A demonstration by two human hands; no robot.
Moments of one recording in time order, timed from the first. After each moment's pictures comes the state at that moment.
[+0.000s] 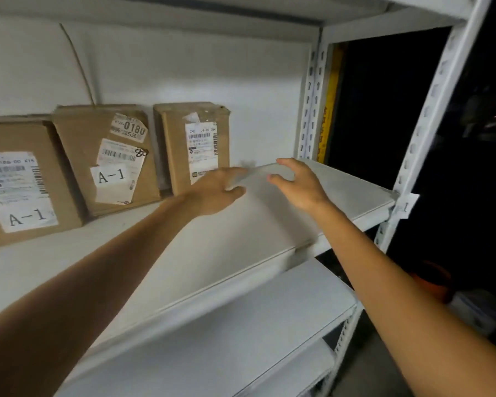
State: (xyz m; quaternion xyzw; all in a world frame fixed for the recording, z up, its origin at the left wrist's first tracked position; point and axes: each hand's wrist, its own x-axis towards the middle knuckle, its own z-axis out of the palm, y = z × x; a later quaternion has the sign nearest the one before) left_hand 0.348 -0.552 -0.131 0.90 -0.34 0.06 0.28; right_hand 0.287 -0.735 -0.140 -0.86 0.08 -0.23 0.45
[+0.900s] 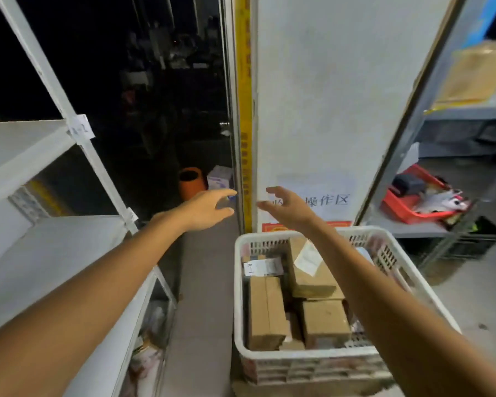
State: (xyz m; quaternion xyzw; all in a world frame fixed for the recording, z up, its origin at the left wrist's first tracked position) left_hand -0.091 -0.740 -0.240 0.65 -0.71 -0.23 0.14; right_hand -0.290 -0.774 -0.263 -0.72 0.54 -0.25 0.36
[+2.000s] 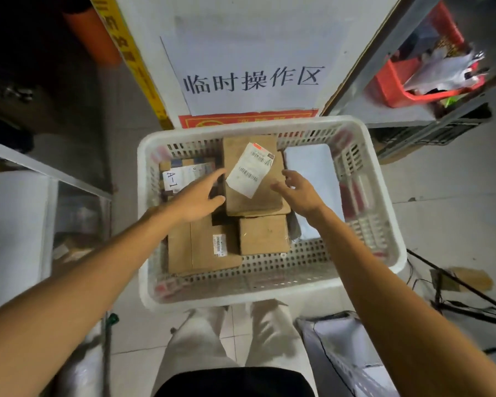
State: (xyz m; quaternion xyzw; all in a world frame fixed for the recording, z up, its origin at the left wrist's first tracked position) left_hand -0.242 -0.856 -0.516 0.62 -0.62 -0.48 0.06; right_hand -0.469 -0.873 -0.508 -0.50 0.69 -0.11 0.51
